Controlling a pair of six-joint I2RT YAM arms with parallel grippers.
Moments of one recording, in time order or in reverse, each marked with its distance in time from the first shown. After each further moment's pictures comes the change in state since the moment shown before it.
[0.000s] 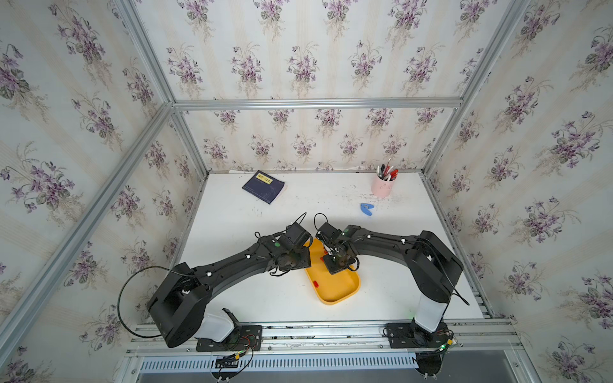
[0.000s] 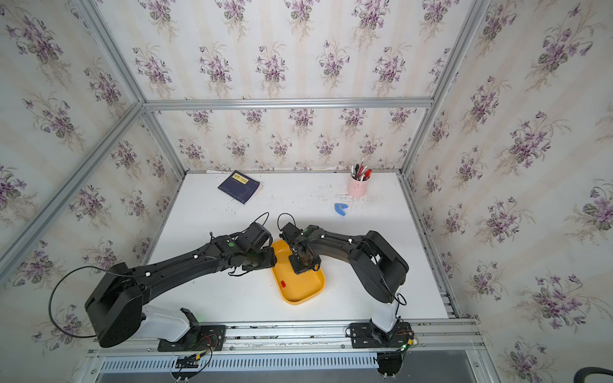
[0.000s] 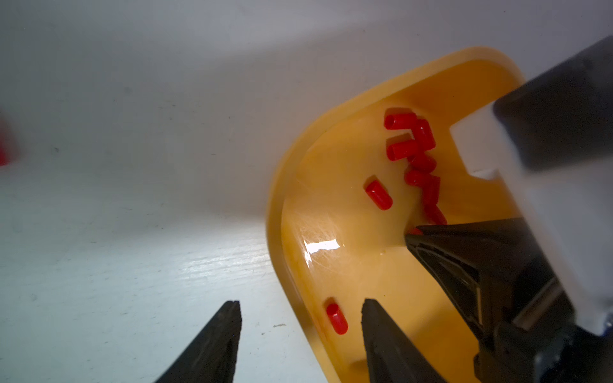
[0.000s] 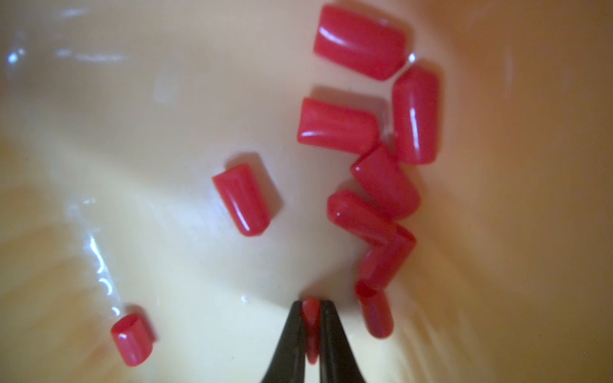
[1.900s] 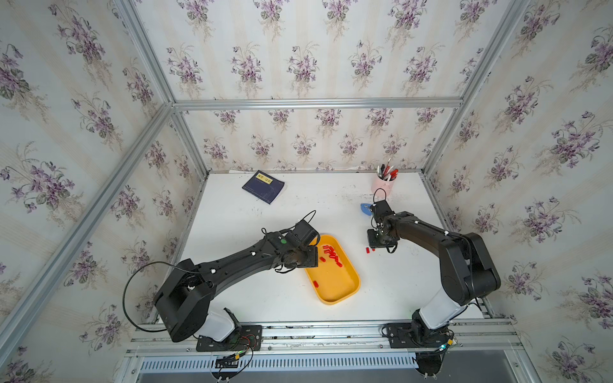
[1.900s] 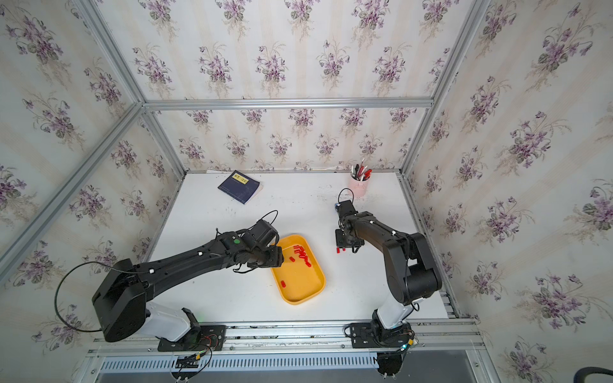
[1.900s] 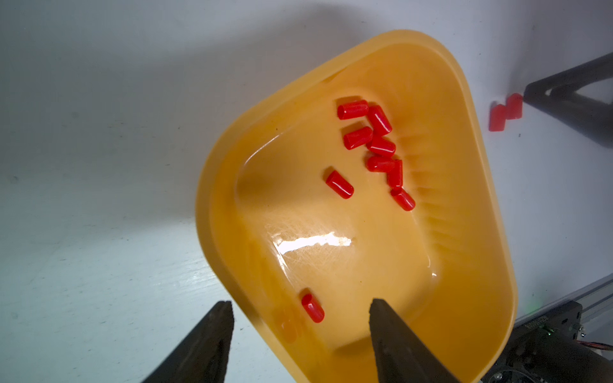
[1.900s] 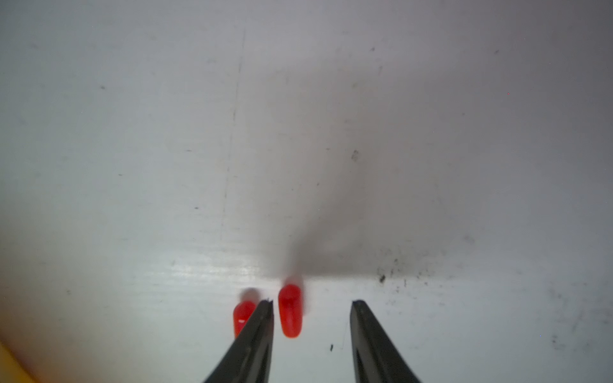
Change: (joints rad) left arm -0.045 0.053 0.093 -0.037 0.014 0.063; right arm -0.549 -0.199 -0.145 0.109 0.128 -0.161
